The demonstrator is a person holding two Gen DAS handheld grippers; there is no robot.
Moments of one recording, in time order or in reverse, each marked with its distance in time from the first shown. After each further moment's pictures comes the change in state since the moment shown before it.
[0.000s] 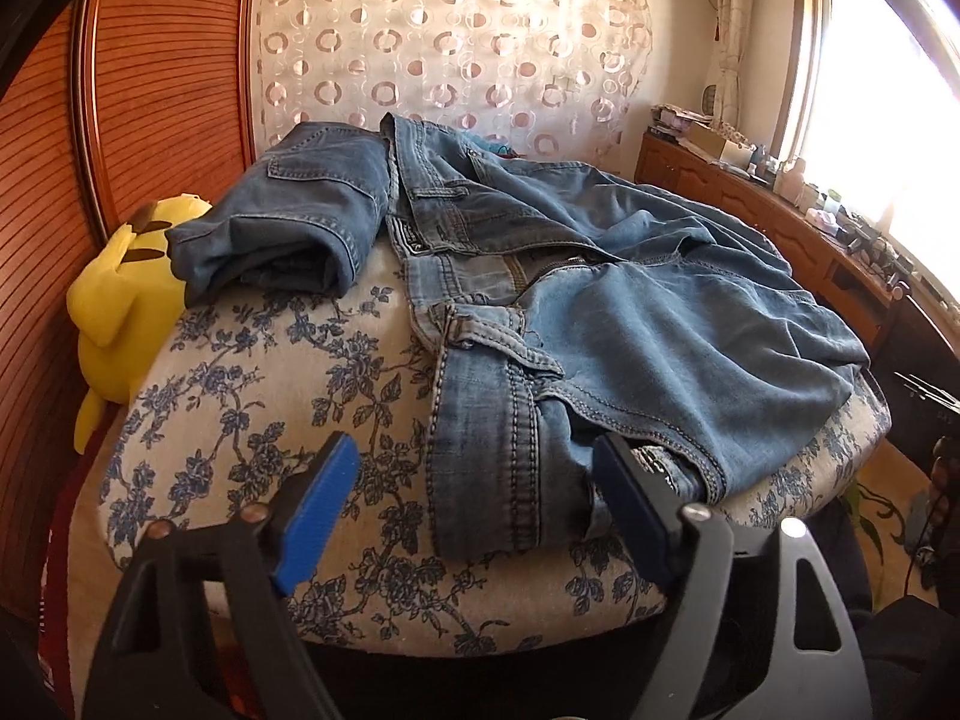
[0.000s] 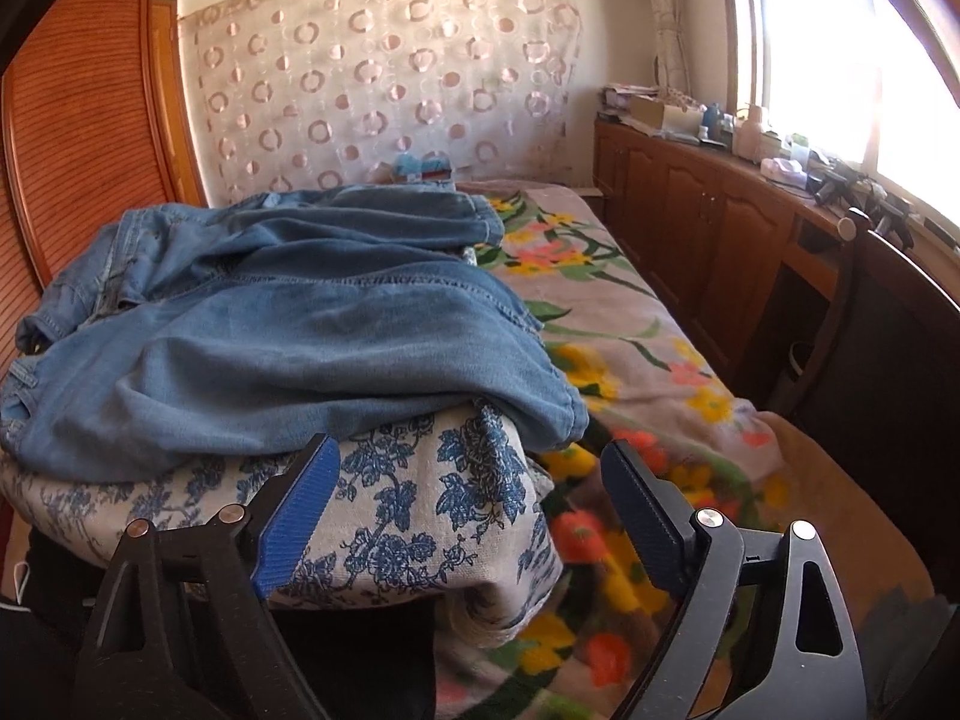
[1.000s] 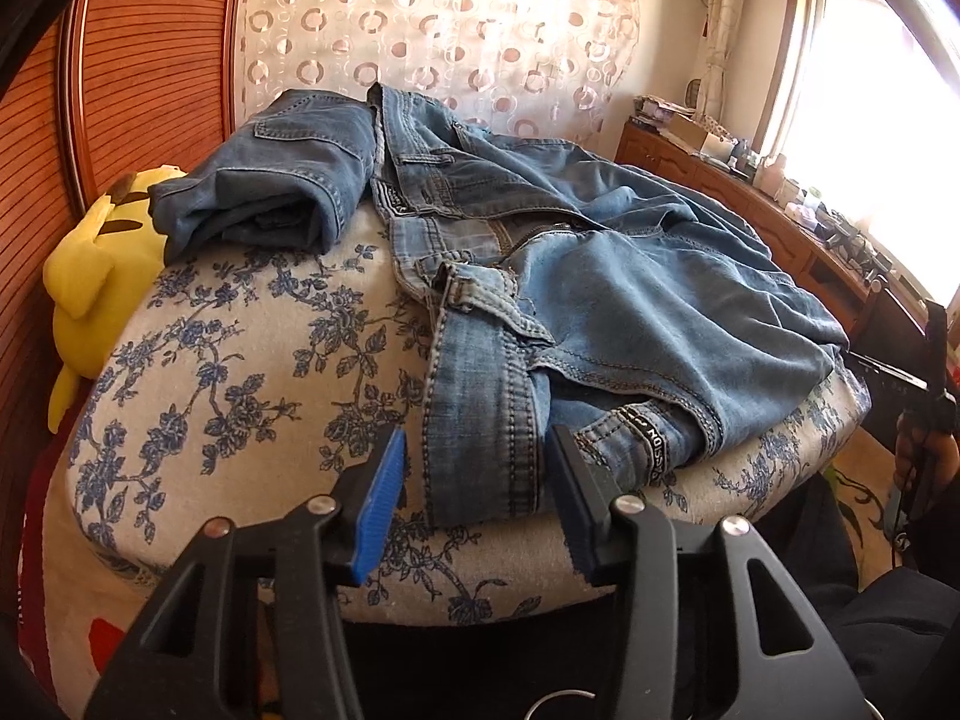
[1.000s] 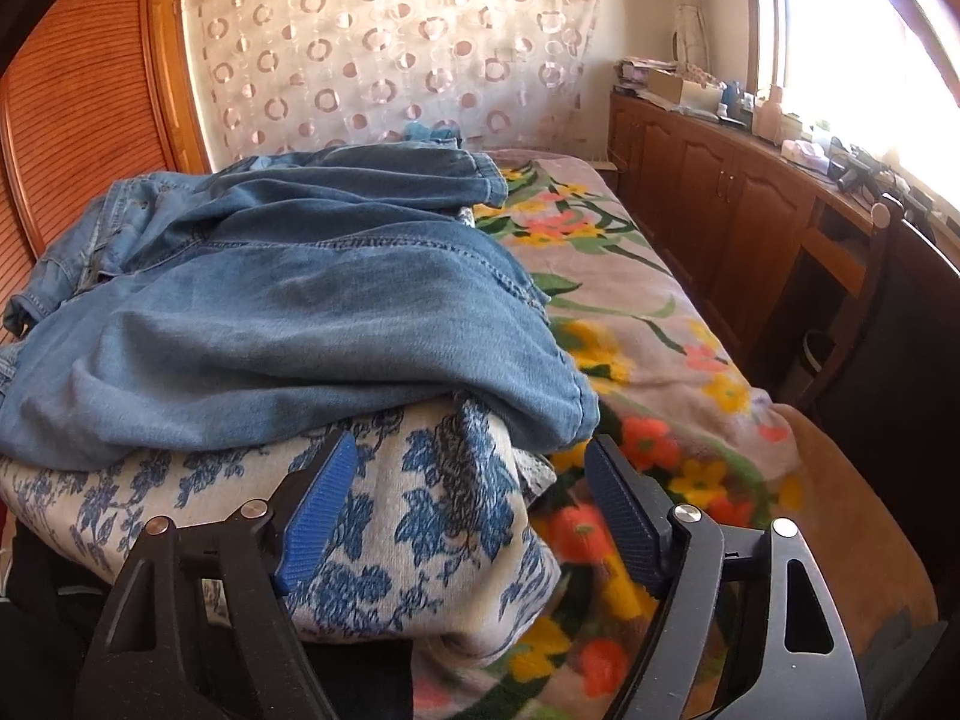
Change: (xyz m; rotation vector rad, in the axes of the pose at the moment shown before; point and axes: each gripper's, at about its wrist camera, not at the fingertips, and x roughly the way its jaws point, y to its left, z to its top) left arm -0.001 0.004 -0.017 -0.013 0.030 -0.068; right arm 0.037 -0.015 0.005 -0.018 0.073 0.025
